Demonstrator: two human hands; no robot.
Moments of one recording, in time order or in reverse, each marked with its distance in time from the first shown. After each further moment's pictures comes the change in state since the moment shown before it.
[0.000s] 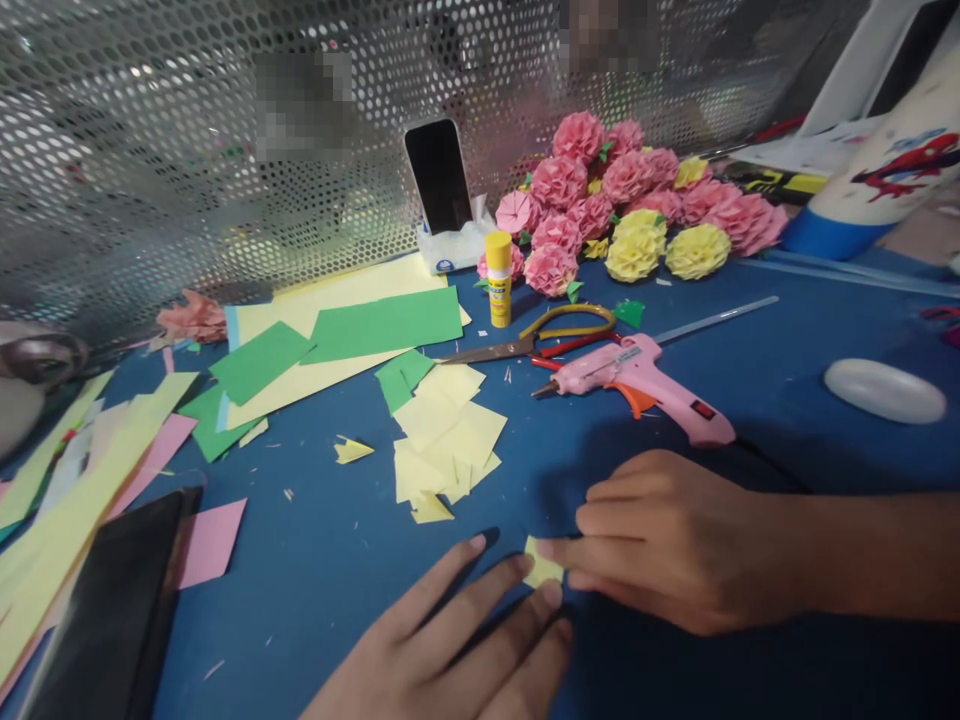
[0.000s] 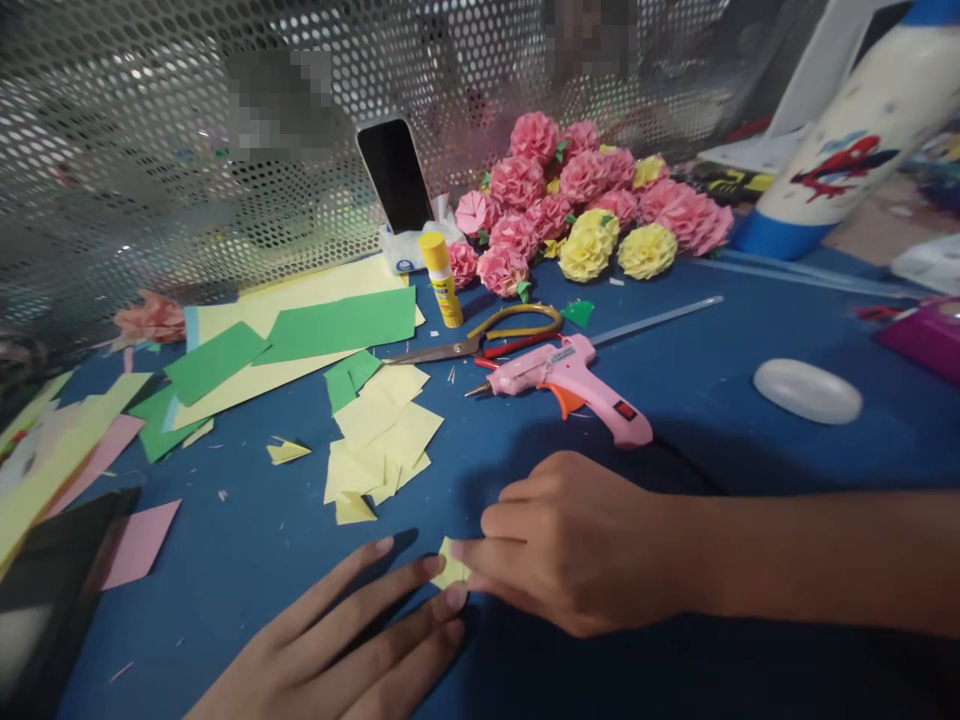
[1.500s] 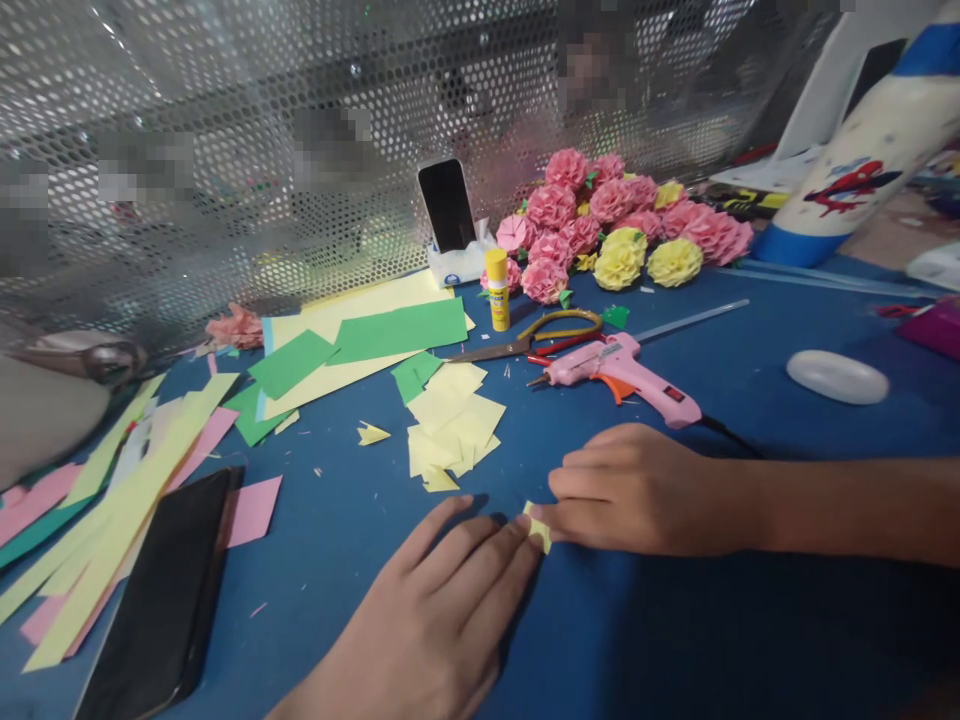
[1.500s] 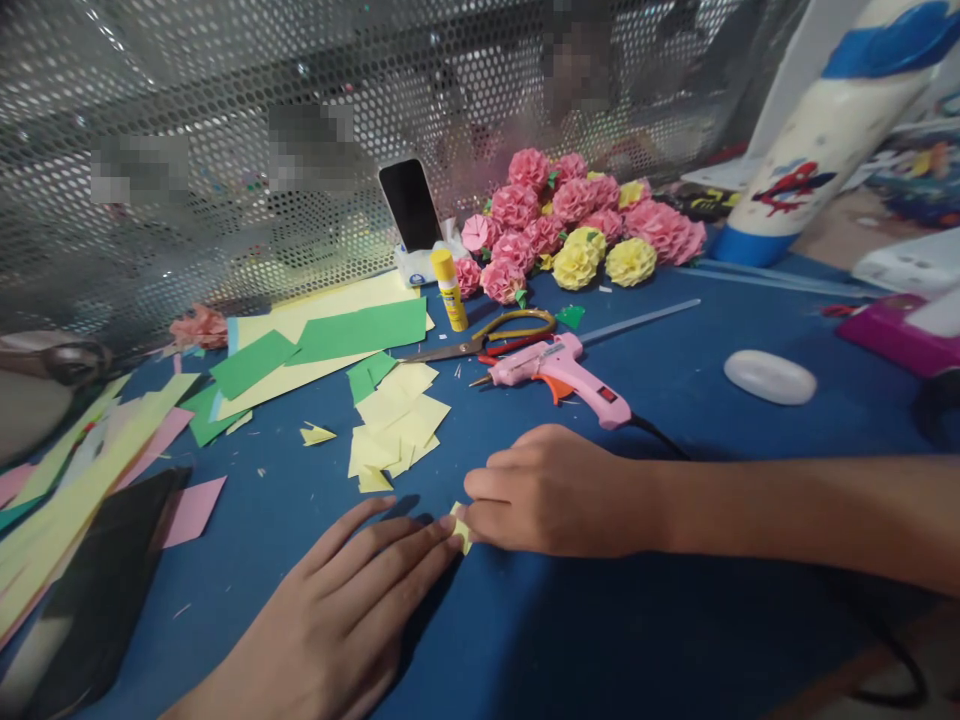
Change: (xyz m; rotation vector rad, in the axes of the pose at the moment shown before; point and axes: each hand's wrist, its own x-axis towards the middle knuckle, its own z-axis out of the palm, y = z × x) left_hand 0.014 0.007 -0.025 -0.032 -0.118 -0.107; right_hand 0.002 0.002 0.003 -0.299 0.078 -0.142
